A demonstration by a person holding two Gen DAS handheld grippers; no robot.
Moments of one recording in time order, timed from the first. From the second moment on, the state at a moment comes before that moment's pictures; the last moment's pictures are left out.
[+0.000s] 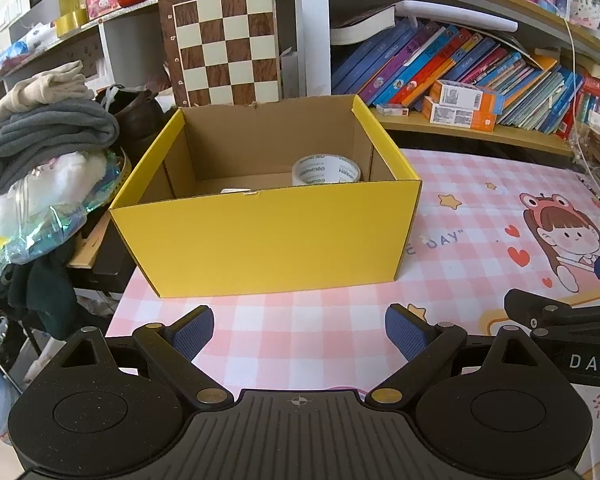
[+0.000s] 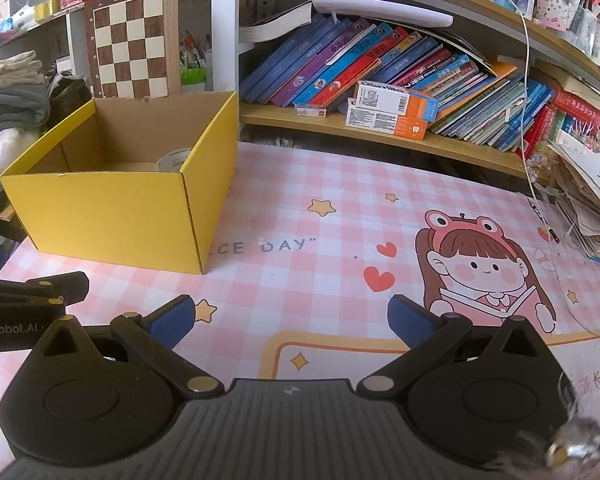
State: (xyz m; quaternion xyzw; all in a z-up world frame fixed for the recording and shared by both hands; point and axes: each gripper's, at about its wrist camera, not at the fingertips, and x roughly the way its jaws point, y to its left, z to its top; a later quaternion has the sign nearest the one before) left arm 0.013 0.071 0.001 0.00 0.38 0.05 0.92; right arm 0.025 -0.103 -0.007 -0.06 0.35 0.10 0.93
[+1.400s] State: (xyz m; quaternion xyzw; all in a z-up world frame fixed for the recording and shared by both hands) left arm 0.010 0.076 0.003 -0.01 0.38 0.05 0.92; right arm 0.020 -0.098 -0.005 -0.07 0.35 0.10 0.93
